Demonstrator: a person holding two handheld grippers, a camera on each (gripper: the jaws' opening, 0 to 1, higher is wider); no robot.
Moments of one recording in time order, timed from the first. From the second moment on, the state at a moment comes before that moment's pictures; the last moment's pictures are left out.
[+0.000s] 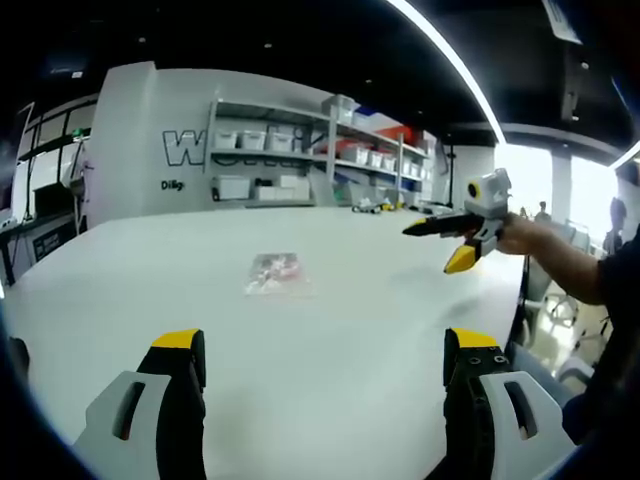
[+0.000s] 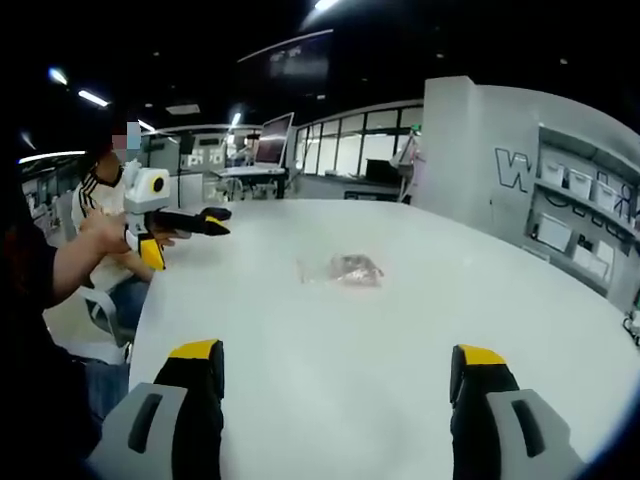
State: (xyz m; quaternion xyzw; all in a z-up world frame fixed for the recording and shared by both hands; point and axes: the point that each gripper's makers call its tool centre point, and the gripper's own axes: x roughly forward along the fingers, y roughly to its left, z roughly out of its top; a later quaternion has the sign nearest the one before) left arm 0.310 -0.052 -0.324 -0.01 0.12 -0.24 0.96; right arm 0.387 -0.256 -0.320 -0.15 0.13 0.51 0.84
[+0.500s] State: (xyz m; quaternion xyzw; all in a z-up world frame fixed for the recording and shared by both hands) left arm 0.312 -0.052 -0.324 -0.01 0.12 -0.24 0.96; right arm 0.390 -0.245 -0.321 -0.15 0.13 0.52 0.83
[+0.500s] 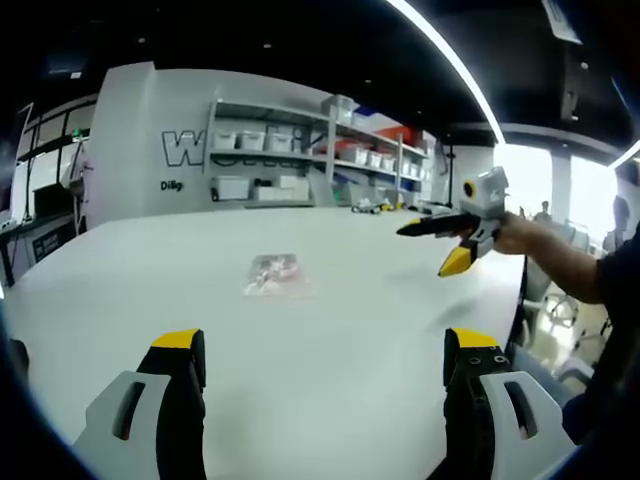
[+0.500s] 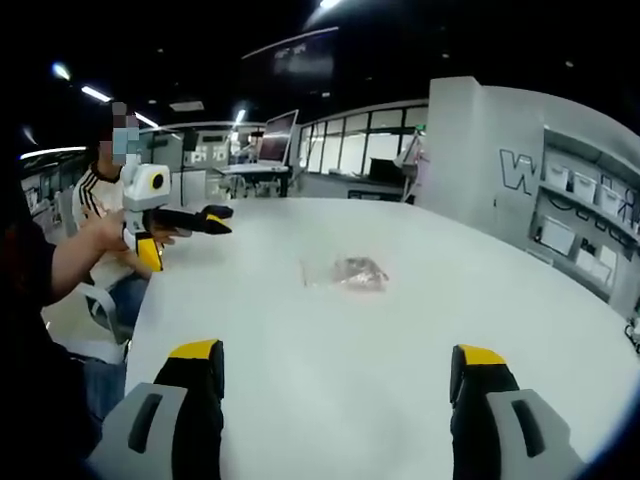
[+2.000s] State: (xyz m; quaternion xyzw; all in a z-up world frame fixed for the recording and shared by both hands) left arm 0.314 -0.048 -0.326 -0.01 0.12 -0.24 0.96; right arm 0.400 -0.221 -0.320 -0.16 0.13 0.52 0.83
